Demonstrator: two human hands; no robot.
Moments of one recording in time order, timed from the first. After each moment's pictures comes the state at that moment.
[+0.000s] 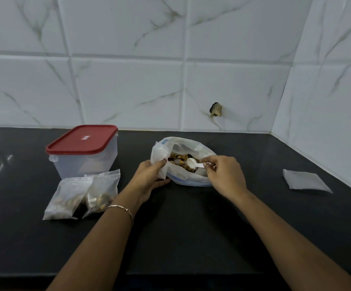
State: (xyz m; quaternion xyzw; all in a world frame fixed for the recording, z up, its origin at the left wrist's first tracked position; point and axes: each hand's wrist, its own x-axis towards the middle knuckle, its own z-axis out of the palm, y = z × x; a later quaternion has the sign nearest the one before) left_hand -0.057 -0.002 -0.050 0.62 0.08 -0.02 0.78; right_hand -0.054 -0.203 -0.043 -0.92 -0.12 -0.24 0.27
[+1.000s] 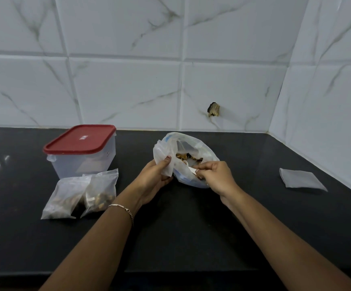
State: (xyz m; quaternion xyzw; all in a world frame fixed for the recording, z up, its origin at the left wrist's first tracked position) left_hand -0.065 -0.012 -0.051 0.57 -0.03 -0.06 0.82; right_hand -0.051 -0.190 -0.054 -0.83 0.00 -0.05 0.55
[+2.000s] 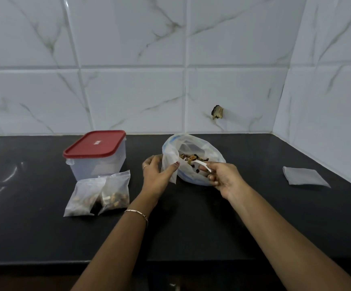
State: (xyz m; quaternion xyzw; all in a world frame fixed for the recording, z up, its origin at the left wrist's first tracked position) left_hand -0.071 -0.004 -0.062 0.78 0.02 0.13 0.61; right_hand -0.054 -0.186 -0.041 -0.63 0.13 0.04 0.77
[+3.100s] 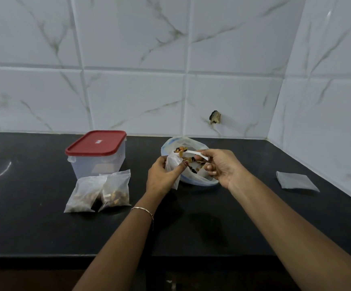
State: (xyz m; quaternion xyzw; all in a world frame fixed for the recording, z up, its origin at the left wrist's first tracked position) left_hand -0.072 -0.018 -0.060 0.78 0.00 0.17 0.61; right_hand -0.082 -0.179 0.011 -0.66 0.05 0.04 0.75
